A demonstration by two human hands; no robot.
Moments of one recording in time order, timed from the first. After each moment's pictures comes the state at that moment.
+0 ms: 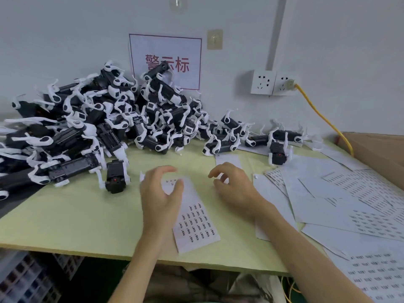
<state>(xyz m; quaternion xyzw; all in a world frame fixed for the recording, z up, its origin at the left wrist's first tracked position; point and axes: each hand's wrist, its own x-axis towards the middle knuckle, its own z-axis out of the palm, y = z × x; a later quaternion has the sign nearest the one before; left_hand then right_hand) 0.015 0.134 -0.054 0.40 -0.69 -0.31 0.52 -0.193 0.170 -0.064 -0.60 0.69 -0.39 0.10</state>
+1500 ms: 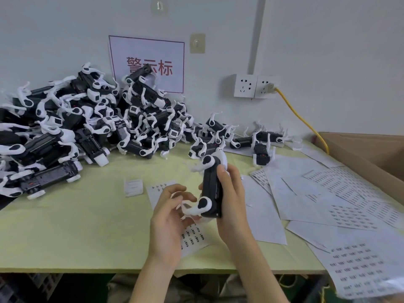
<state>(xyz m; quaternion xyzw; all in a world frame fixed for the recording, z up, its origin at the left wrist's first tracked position) 0.004 0.176 -0.062 0.16 -0.44 -0.76 0.45 -0.112 0.221 -0.043 -0.31 0.47 -0.78 0.27</state>
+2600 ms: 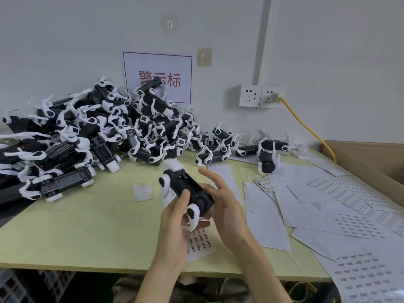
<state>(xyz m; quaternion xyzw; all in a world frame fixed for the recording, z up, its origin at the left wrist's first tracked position) 0.003 0.187 -0.051 0.18 -0.47 -0.73 0.46 -0.113 0.221 -0.046 -0.44 0.43 -0.69 0.38</state>
